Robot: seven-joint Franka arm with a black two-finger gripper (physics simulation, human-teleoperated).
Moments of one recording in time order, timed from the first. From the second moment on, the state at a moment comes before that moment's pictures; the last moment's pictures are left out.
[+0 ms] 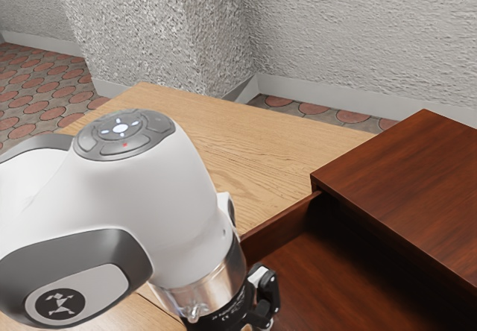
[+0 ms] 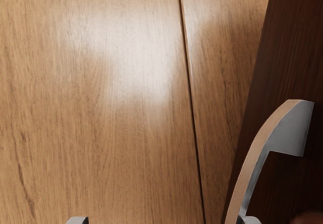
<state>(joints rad) -0.37 -0.46 -0.20 -2.18 -0.06 1.83 -1.99</state>
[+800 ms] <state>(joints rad) -0.37 -0.49 -0.21 -2.11 -0.06 1.73 -1.99</state>
